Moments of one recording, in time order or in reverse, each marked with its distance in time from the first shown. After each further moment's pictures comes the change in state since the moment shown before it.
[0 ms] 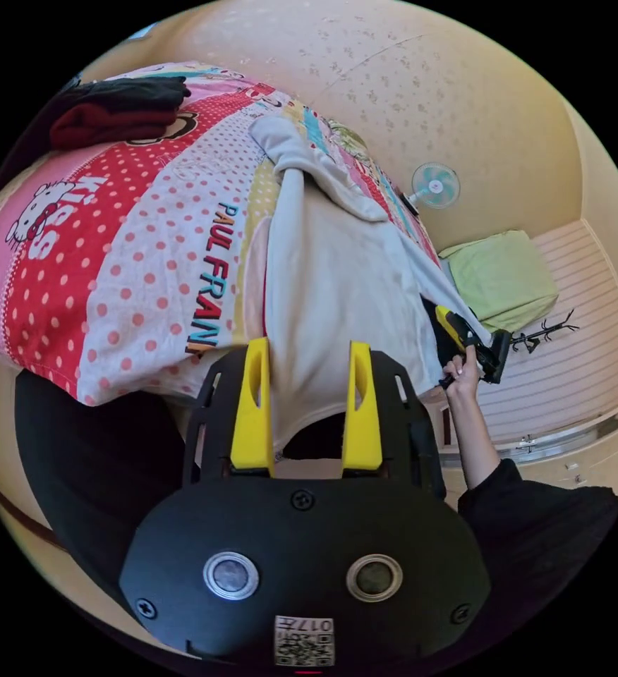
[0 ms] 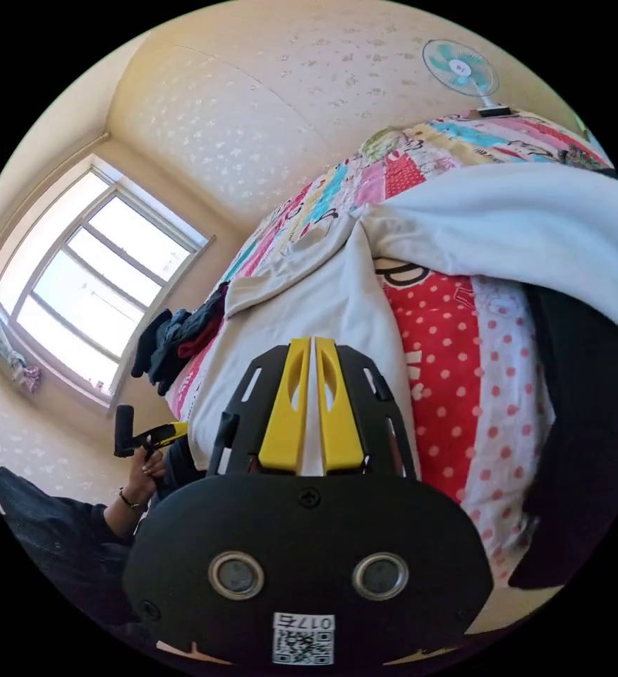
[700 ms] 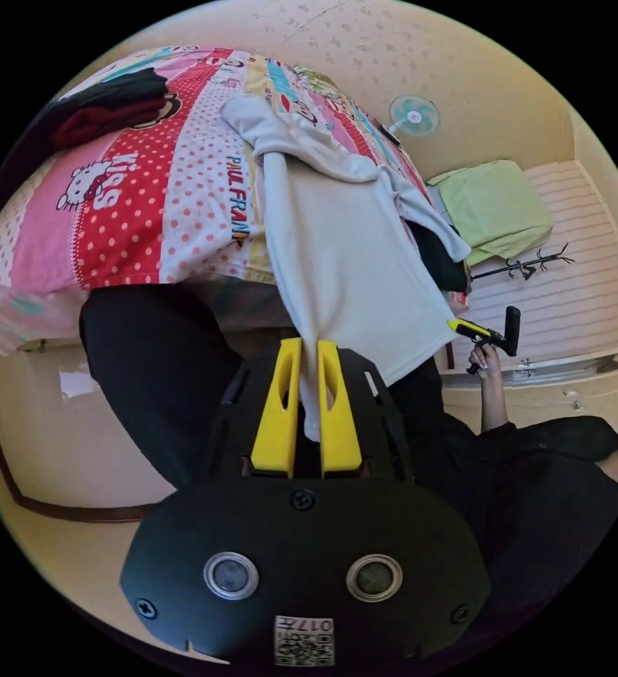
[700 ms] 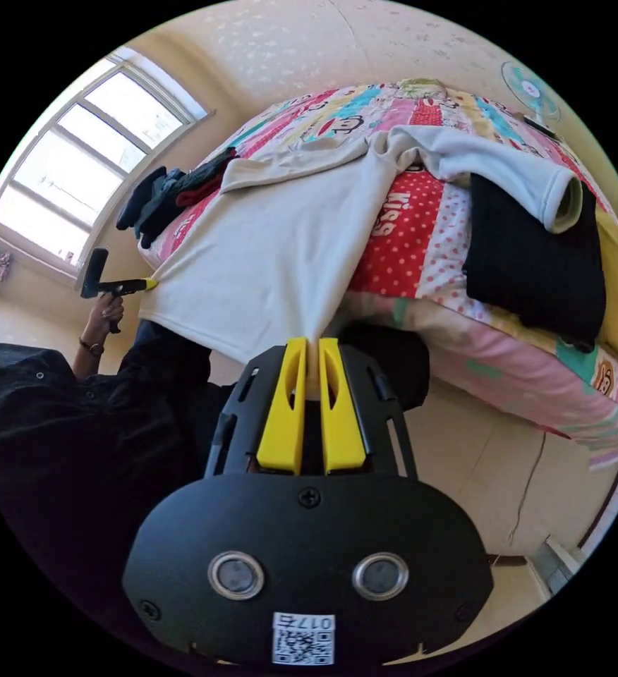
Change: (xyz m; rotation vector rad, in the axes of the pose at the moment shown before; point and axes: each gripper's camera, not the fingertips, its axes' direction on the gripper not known) left arm -0.030 0.081 -0.088 -0.266 -0.037 0.094; right arm -0.078 0.110 -0.101 -0.453 0.185 -0.202
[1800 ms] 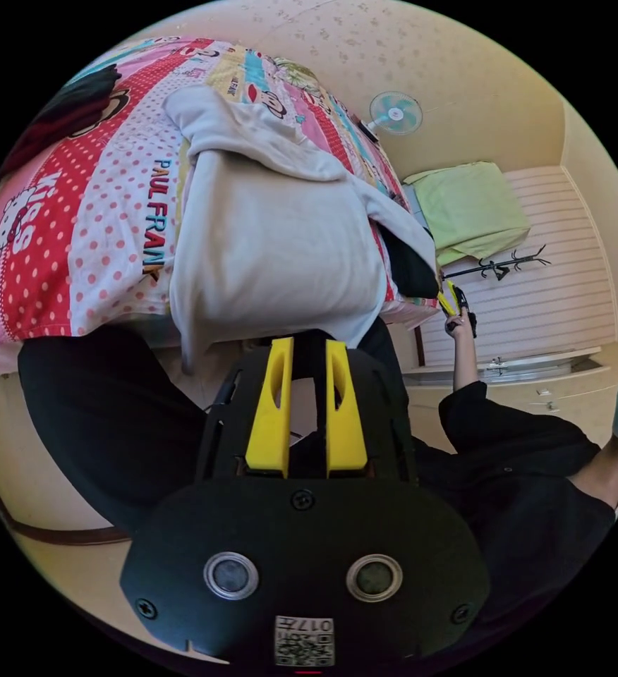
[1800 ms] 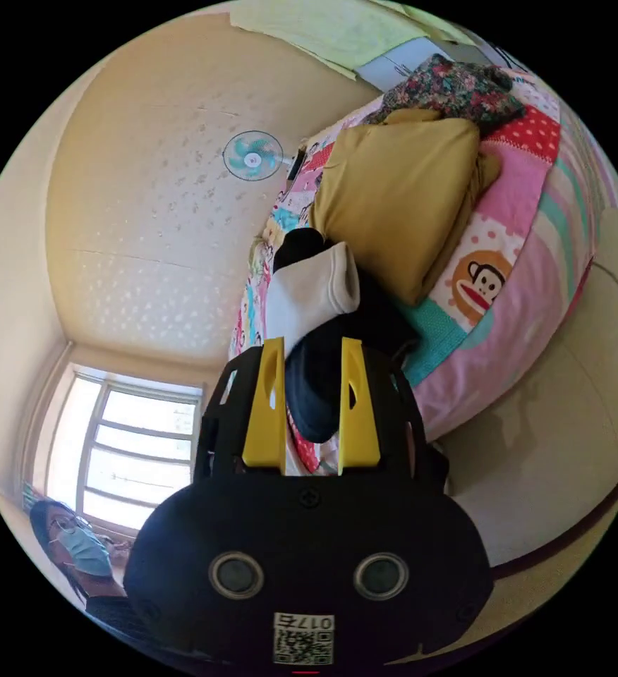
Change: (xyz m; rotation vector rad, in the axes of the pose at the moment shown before) left arm 0.015 -0.060 0.010 -0.029 0.158 0.047; right arm 0.294 0.035 -0.144 0.725 -0.415 0.856
